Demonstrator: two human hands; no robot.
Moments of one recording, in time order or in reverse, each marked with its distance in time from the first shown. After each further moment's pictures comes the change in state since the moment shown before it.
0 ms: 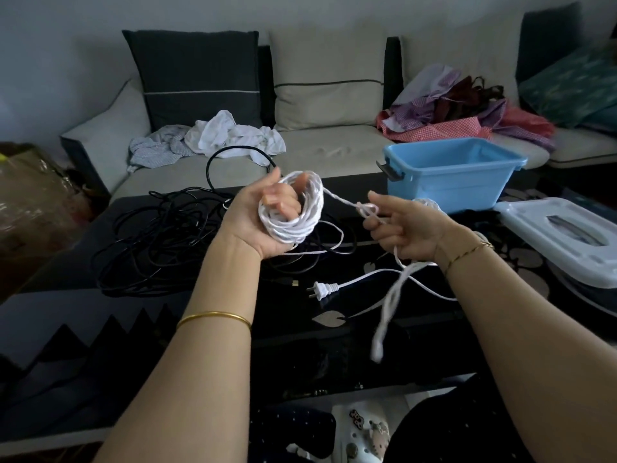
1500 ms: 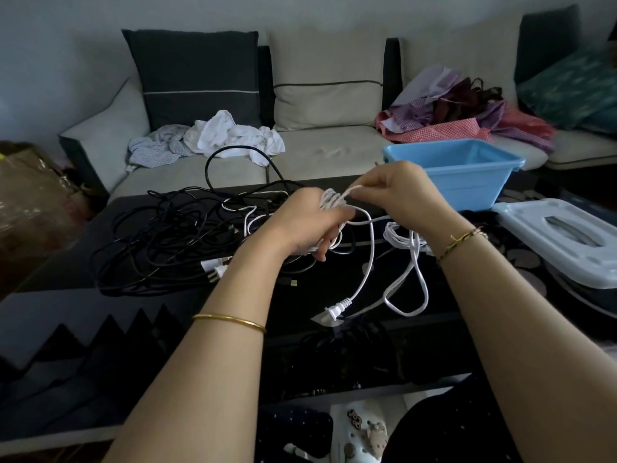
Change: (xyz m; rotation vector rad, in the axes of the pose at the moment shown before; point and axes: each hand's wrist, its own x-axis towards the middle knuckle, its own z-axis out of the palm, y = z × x) left_hand 0.015 -0.043 0.030 1.684 0.350 0.289; right_hand -0.013 -0.022 0.033 -1.243 0.522 -0.636
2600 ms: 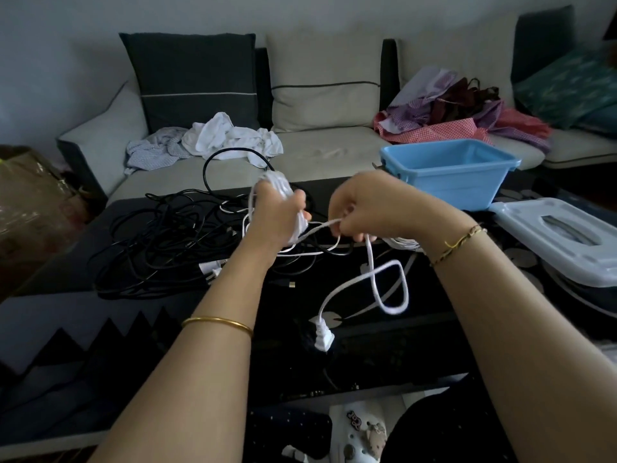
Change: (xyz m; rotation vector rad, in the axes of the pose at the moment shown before) left_hand 0.020 -0.032 -0.006 -0.325 0.493 -0.013; right_hand -0.016 -0.049 -0.009 -0.175 -0.425 -0.103
